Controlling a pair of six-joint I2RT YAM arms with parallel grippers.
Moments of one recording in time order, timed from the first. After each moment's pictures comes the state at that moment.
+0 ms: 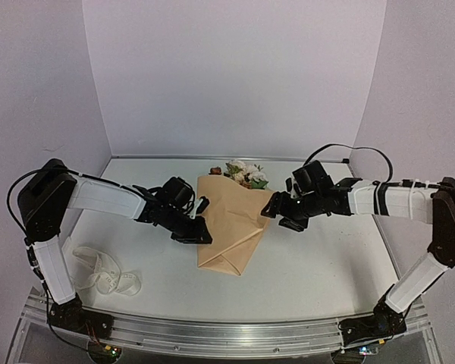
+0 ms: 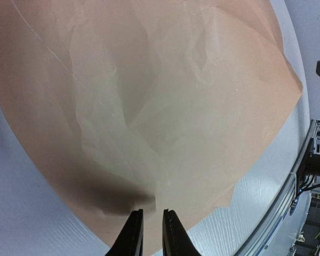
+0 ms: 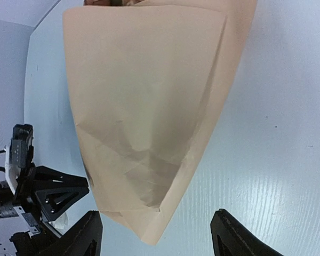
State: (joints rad) left arm -0.78 1.83 1.07 -0.19 0.37 -0.54; right arm 0.67 1.58 1.03 -0.30 -0.16 0.87
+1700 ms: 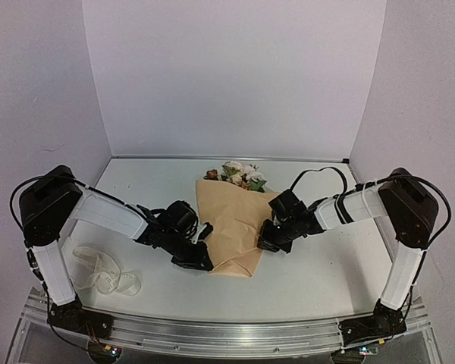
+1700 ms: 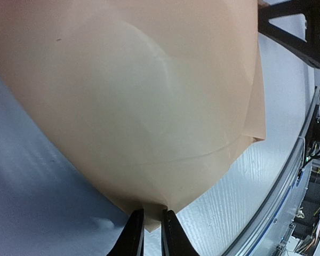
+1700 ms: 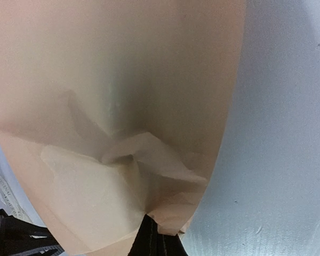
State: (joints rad) left arm -0.88 1.82 0.92 -0.12 0.42 -0.61; right arm 0.74 1.87 0.99 -0.14 -0.14 1.01
